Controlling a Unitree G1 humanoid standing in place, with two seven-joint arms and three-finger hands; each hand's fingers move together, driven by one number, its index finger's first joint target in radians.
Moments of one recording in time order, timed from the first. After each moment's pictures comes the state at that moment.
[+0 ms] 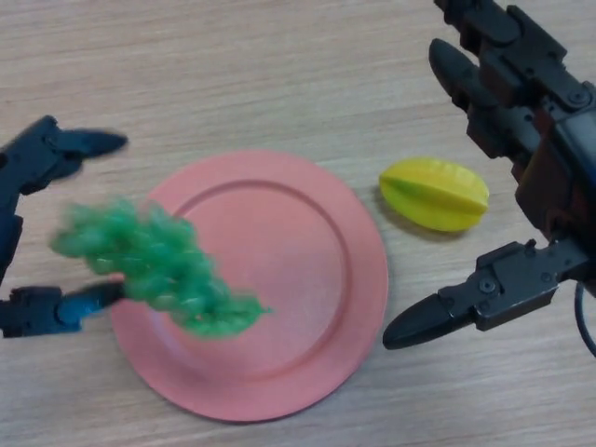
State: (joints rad) left arm 0.09 0.23 0.32 -0.69 0.47 0.05 -0.34; right arm -0.30 -0.46 0.12 -1.00 0.39 0.82 -0.18
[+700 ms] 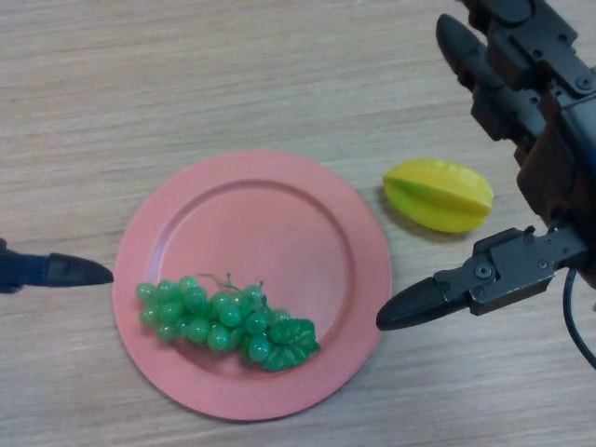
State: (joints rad) left arm -0.06 0.35 0.47 -0.73 -0.30 0.28 -0.24; right arm -0.31 -0.37 0.13 -1.00 0.26 0.83 -0.10
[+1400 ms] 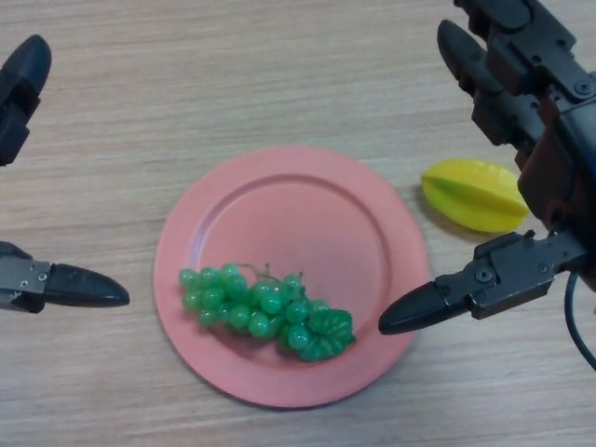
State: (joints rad) left arm -0.04 0.41 0.49 -0.84 -0.67 0.59 -0.13; right arm -0.30 -0.38 0.12 -1.00 0.24 0.83 -0.09
